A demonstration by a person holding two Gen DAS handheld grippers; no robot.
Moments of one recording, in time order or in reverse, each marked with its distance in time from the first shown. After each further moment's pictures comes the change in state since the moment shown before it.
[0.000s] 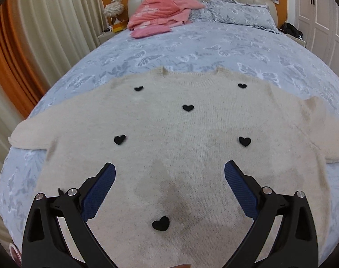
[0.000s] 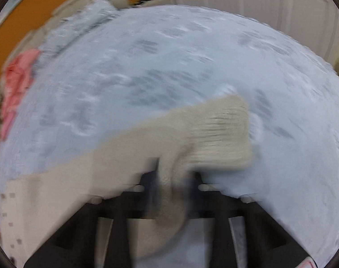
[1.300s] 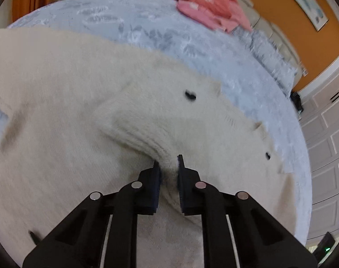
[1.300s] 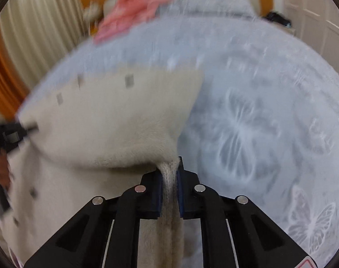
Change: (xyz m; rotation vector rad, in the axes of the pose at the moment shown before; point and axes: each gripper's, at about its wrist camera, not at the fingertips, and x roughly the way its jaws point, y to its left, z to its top) left arm 0.094 0.147 0.033 -0.542 0.097 -0.316; right arm -0.056 0.249 -0.201 -0.560 0.007 0.313
